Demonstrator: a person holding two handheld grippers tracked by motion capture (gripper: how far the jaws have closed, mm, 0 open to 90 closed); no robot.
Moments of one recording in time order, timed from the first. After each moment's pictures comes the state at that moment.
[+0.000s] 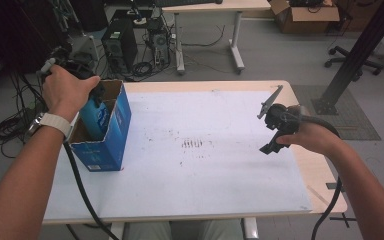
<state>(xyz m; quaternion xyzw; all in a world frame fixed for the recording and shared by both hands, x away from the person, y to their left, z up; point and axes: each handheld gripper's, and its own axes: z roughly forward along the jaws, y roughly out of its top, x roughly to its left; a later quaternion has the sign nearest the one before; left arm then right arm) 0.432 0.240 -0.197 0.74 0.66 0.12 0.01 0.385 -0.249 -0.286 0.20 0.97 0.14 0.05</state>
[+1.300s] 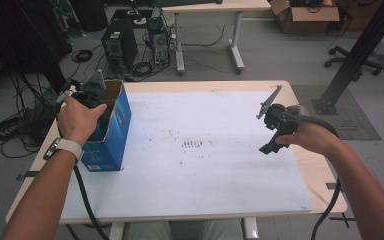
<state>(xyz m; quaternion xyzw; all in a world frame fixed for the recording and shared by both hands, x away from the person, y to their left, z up) 0.430 0.252 -0.276 0.74 0.66 0.10 0.00 0.386 -0.247 -0.287 0.20 0.97 0.13 0.05</state>
